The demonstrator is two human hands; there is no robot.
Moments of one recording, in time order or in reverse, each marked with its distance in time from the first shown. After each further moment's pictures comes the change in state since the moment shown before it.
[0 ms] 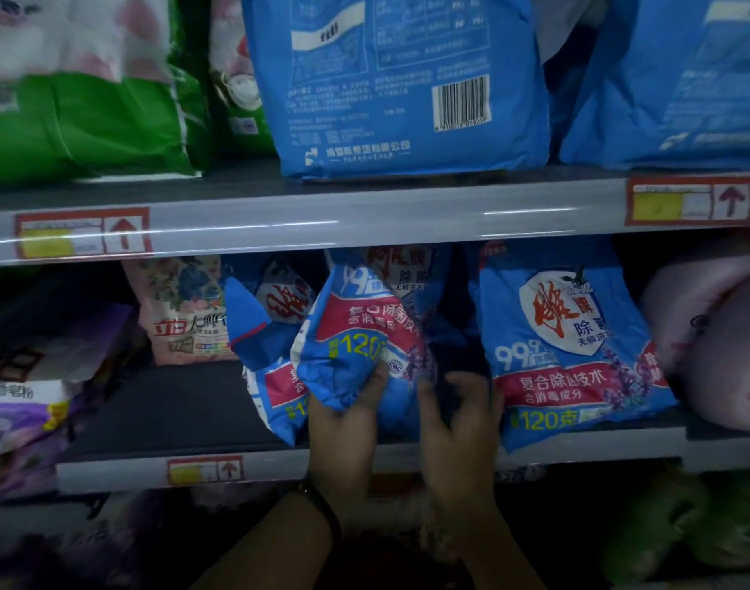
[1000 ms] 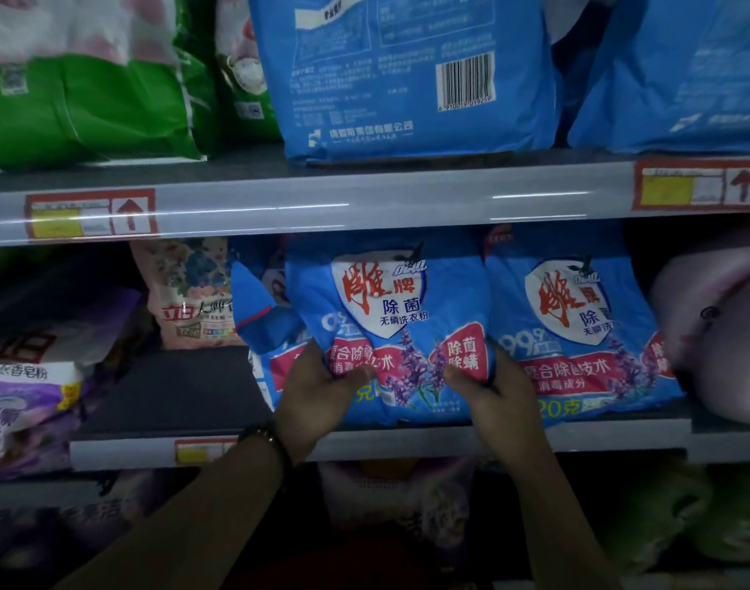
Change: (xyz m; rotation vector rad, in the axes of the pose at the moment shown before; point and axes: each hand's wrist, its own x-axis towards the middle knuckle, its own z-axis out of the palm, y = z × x) left_hand 0.047 0.018 -0.046 0.700 -0.185 0.093; right_hand 0.052 0.013 -0.039 0.088 -0.331 0.122
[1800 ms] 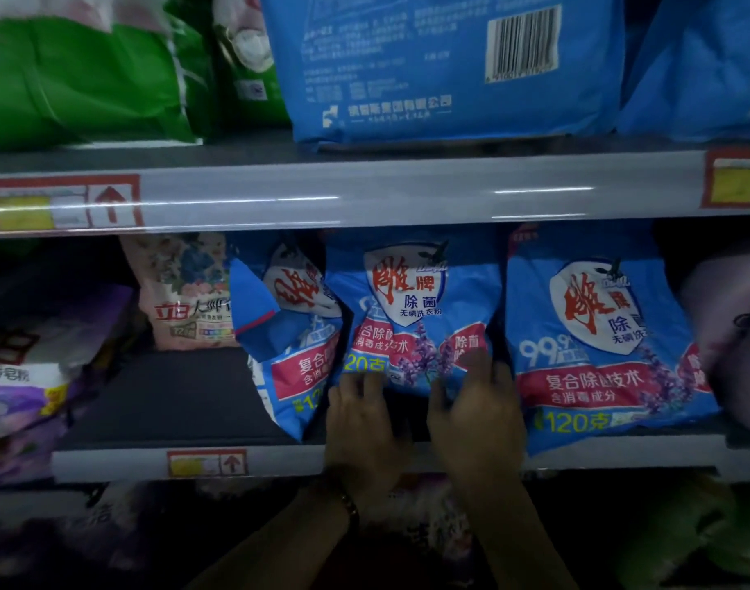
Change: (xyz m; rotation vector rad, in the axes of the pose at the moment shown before) left_hand -0.010 -0.058 0.046 0.775 0.111 0.248; right_hand -0.004 0.009 0.060 -0.816 0.277 -0.160
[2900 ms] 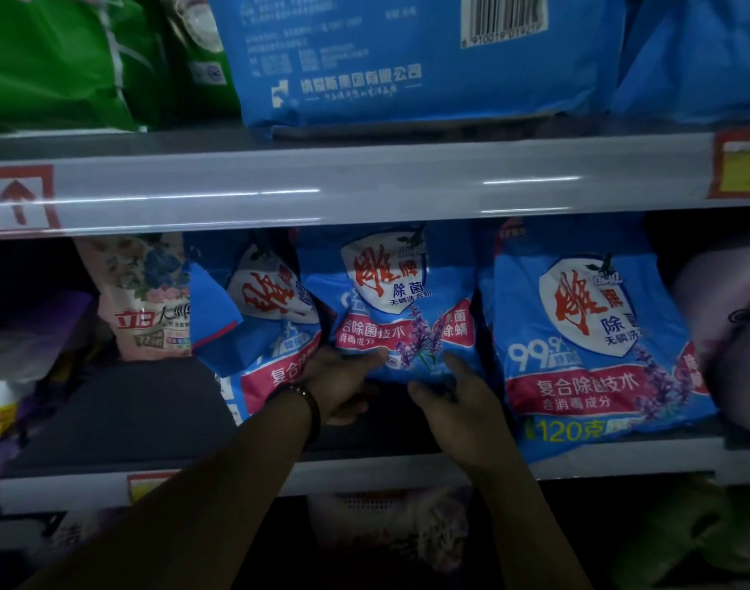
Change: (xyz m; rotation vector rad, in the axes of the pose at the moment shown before) left_hand 0.095 -0.001 -0.018 -0.677 -0.540 -0.706; right_hand 0.033 0.016 0.001 0.707 -0.502 0.276
